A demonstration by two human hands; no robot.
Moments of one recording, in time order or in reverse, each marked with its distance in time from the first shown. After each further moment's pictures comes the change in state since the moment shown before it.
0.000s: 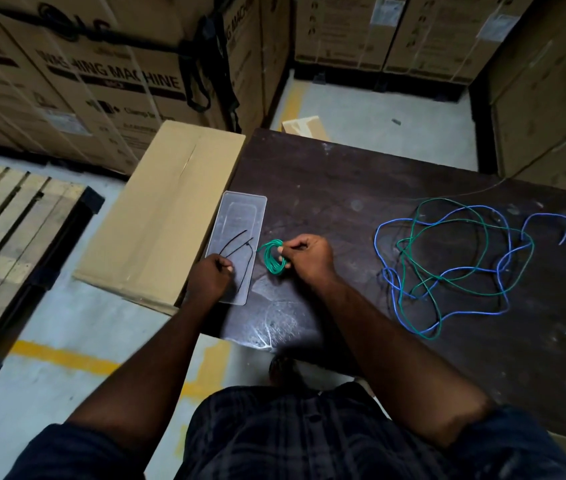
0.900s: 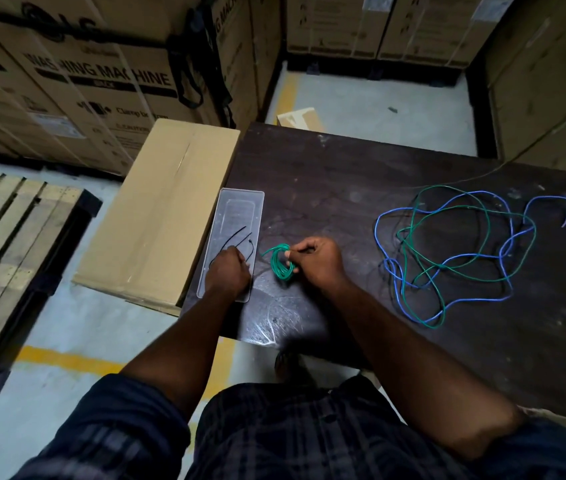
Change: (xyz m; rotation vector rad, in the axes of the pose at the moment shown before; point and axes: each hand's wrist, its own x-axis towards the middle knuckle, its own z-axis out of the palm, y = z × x) left_hand 0.009 0.023 0.029 0.238 -0.017 0.075; right_hand -0.016 0.005 -0.016 0.036 -0.013 0.017
